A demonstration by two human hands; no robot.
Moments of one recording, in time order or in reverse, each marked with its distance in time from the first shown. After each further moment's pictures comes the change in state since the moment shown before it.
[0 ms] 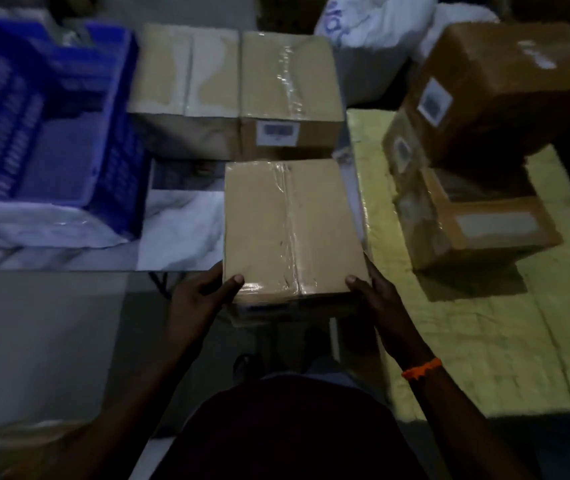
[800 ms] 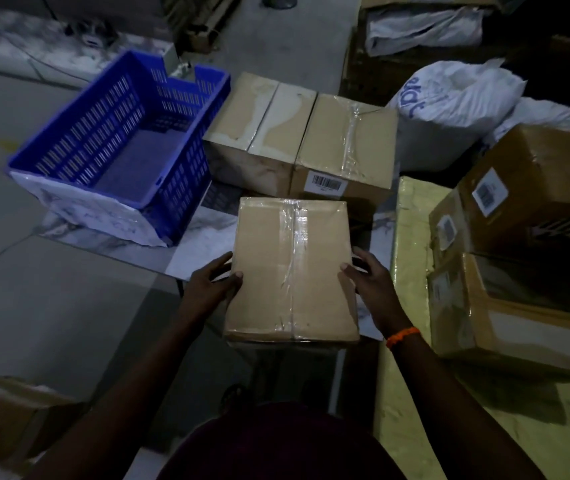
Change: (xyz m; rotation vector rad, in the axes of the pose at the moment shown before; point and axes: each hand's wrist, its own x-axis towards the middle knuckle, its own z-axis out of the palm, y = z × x) left_hand 0.063 -0.009 -0.008 -0.021 0.209 -0.085; right_hand 0.152 -0.041 0.016 -0.208 -0.141 -0.111
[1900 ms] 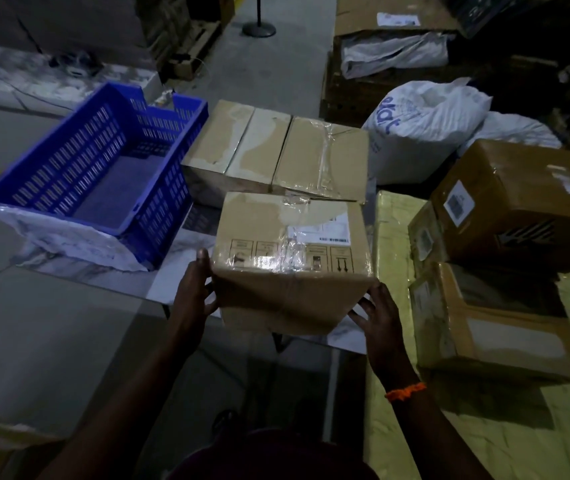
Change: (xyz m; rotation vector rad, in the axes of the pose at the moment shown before) left_hand -0.020 0.059 0.029 -0.342 0.043 -0.026; right_hand -0.054 -0.001 -0.031 0.291 0.090 -0.106
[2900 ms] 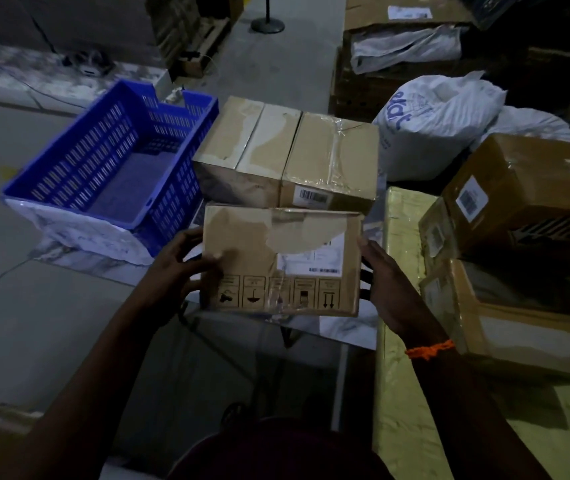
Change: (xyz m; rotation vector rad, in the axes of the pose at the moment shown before) left_hand 0.007 0.047 -0.043 0.130 -0.180 0.062; right_hand 0.020 -0.080 0.024 -0.015 -0.264 0.185
